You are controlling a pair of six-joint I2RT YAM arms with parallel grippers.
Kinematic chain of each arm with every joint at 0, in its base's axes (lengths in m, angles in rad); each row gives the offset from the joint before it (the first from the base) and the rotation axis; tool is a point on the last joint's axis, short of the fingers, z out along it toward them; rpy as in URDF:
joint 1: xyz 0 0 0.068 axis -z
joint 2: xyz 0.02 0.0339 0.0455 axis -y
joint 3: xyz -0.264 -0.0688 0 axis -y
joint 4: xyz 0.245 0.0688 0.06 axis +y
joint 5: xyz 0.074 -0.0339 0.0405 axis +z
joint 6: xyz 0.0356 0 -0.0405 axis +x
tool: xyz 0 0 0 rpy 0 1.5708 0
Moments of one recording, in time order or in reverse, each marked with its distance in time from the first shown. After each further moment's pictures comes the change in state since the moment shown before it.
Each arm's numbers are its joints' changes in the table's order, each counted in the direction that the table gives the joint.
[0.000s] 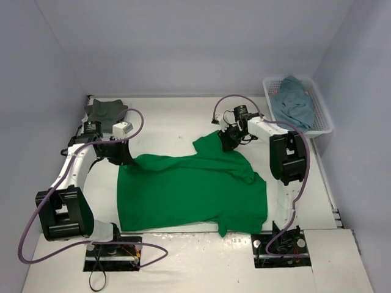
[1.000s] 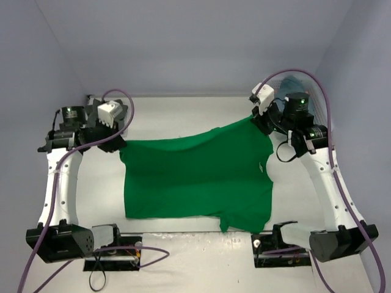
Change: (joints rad) left arm 0.000 0.156 0.271 0.185 -0.013 -0.029; right arm 0.078 0.846 -0.083 0.063 -0.088 0.096
